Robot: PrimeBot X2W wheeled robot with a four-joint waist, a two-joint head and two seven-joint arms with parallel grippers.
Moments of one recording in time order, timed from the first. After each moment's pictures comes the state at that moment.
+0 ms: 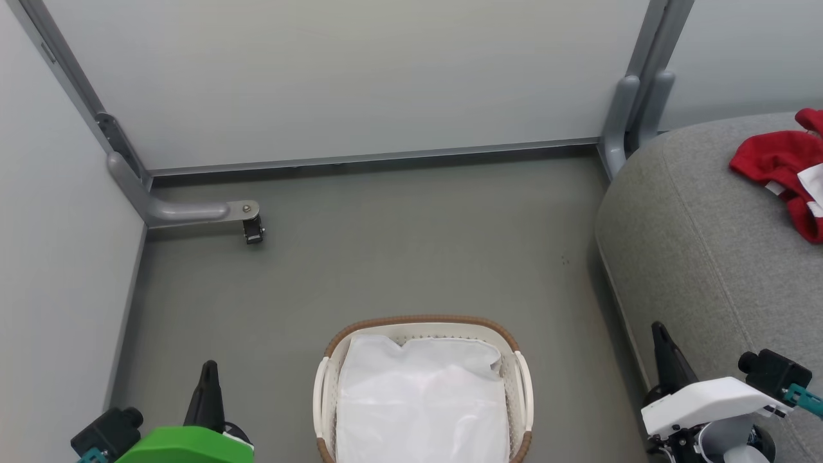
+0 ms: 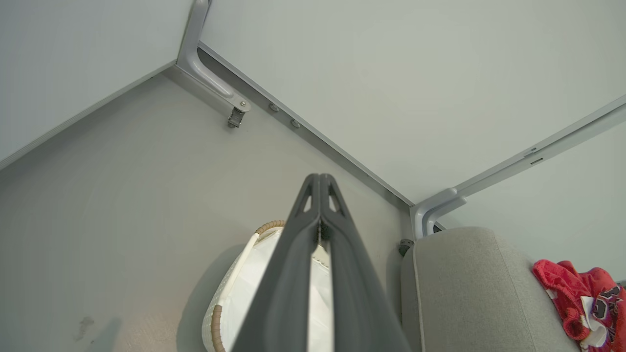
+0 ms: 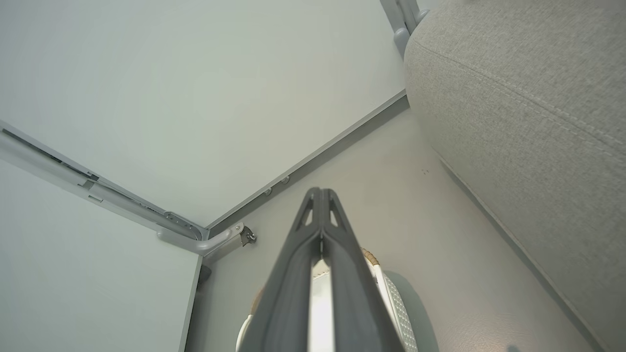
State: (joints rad) left arm 0.04 0.09 -0.09 0.24 -0.85 -0.02 -0.12; right arm -0.05 -0.04 -0.02 0.30 0.72 0.13 -0.12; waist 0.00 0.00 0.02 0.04
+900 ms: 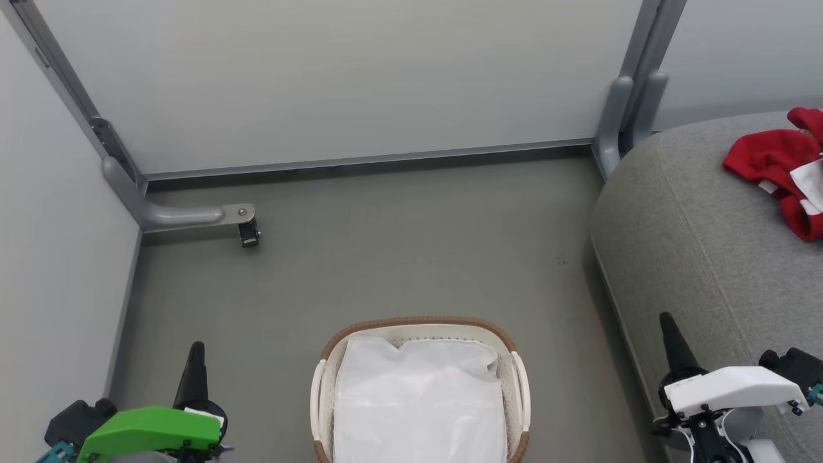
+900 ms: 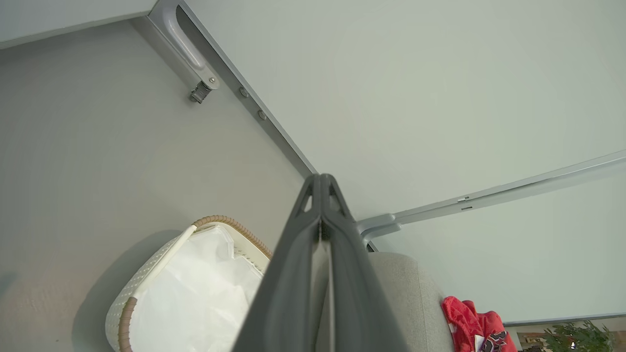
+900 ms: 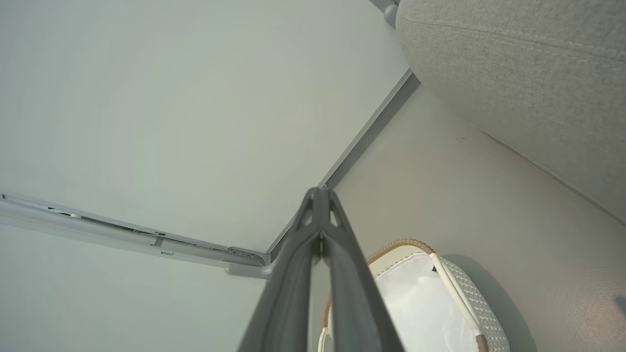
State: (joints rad) left arm -0.01 0.08 -0.02 0.24 -1.14 -0.06 -0.04; right arm -0.07 -0.04 -0.05 0.28 1.06 0.13 -0.03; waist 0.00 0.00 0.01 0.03
